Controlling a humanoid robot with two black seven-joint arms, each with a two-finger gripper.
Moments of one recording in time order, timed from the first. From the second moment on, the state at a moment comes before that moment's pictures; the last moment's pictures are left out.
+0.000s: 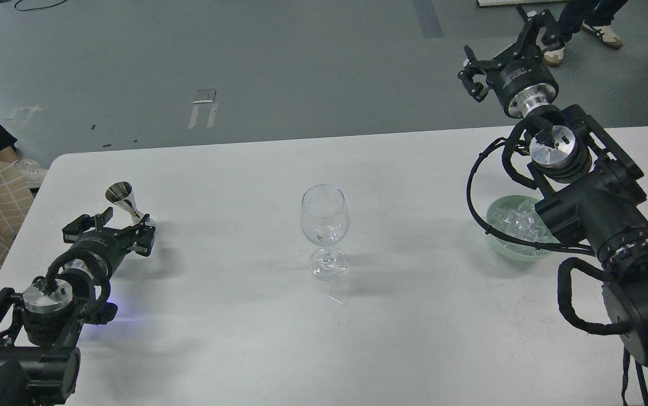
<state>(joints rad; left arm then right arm) -0.23 0.26 -1.48 -0.97 -0.23 0.08 0.11 0.93 -0.01 1.40 0.42 -0.38 0.28 0.14</state>
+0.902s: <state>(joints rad) -0.31 0.24 -1.48 -0.89 -0.23 0.08 0.11 0.92 -0.01 1.40 0.42 -0.38 0.28 0.14</state>
